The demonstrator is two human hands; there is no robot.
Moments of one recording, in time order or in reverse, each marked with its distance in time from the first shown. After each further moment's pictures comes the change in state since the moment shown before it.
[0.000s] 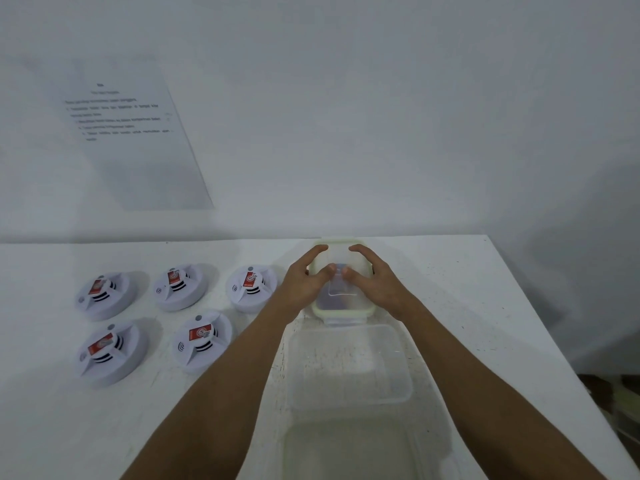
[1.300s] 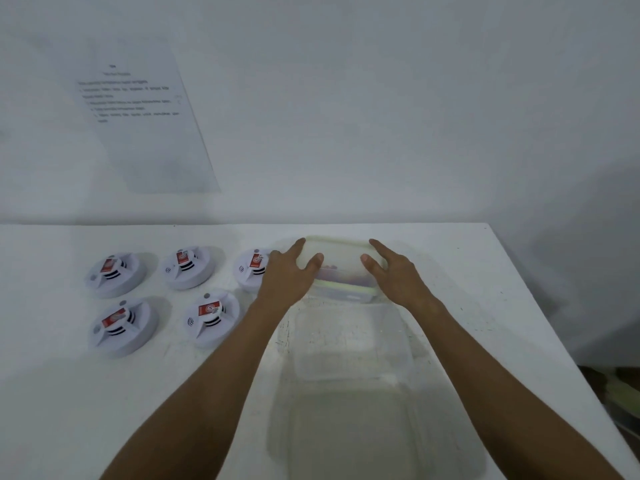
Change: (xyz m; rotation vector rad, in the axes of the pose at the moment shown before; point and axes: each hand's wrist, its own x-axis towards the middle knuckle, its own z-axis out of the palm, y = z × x) left_hand -0.040 0.009 -0.020 0.549 0.202 -0.049; right_hand -0.034 -0.006 -0.012 -0.374 0.104 0.132
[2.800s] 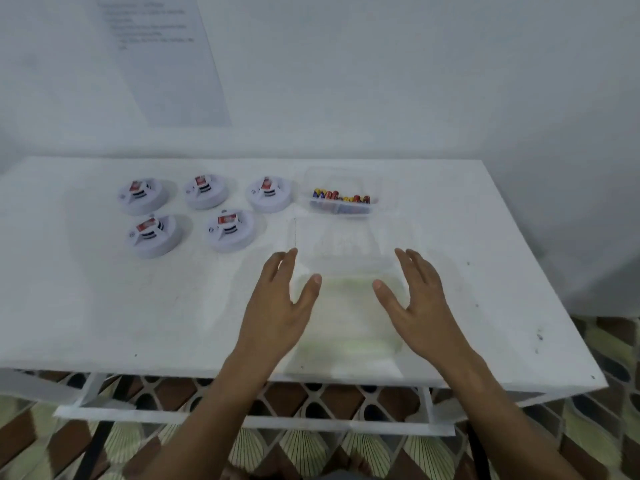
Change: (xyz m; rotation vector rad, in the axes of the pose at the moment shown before) left_hand -0.233 -0.039 -0.014 0.024 0.071 0.143; right_hand -0.238 0.024 0.015 -0.102 0.062 -0.099
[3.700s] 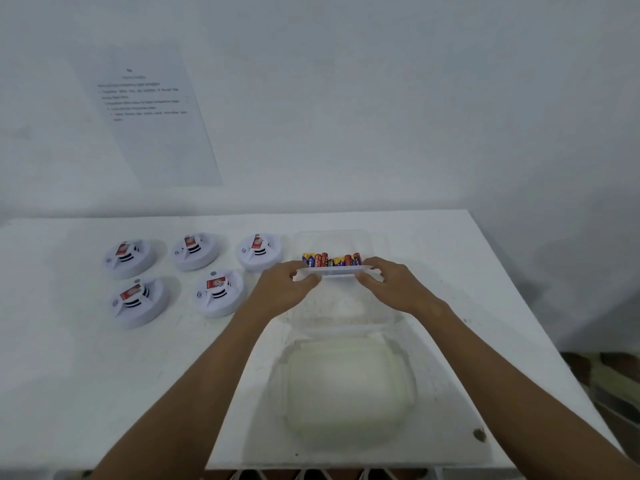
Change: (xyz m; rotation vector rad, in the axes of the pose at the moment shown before) left_hand 0.166 -0.005 0.010 -0.002 -0.246 -0.069; right_hand 0.159 -0.008 -0.019 -0.002 -0.187 0.015
